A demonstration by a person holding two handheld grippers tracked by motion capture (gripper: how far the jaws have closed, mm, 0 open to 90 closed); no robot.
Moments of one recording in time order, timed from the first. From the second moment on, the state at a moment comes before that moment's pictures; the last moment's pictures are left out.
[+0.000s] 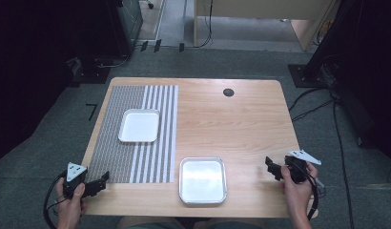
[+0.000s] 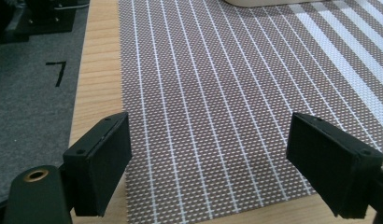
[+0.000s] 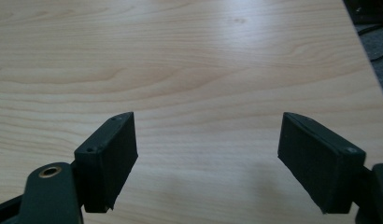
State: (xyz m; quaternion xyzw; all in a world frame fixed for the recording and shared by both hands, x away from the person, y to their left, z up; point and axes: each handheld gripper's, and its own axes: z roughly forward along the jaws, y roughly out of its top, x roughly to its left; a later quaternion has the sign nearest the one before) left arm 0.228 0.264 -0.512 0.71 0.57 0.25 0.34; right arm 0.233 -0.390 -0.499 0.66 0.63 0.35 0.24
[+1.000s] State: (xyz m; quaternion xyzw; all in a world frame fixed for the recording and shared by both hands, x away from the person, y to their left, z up) left arm 0.229 0.262 -0.518 0.72 0.57 0.25 0.31; right arm 0.196 -0.424 -0.525 0.64 0.65 0.30 0.27
